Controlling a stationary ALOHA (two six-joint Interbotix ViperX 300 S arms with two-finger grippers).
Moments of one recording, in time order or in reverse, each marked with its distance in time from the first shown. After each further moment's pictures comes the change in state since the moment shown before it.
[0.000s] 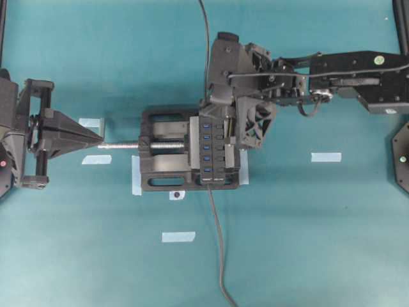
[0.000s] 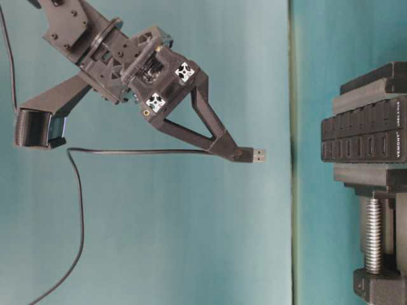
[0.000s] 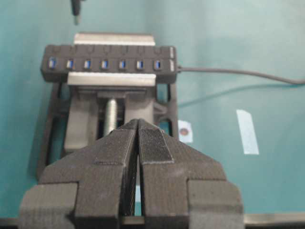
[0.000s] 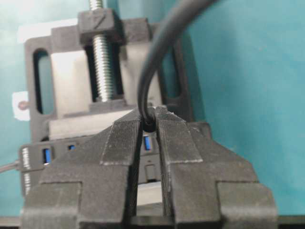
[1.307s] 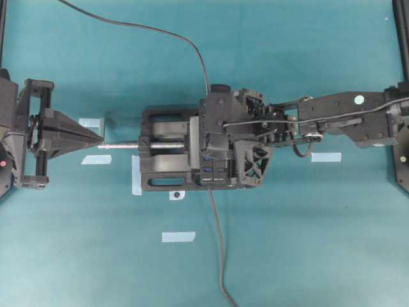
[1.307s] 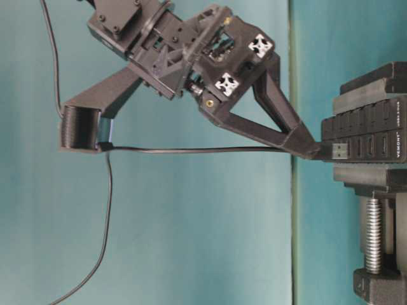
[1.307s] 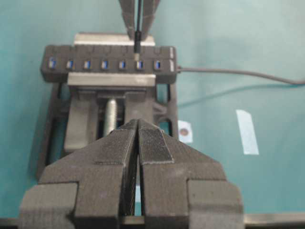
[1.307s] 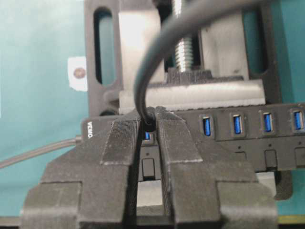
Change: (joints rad) left arm 0.000 0.000 0.000 -0.002 0.000 0.000; right arm 0.114 0.086 0.071 0.002 -0.095 0.078
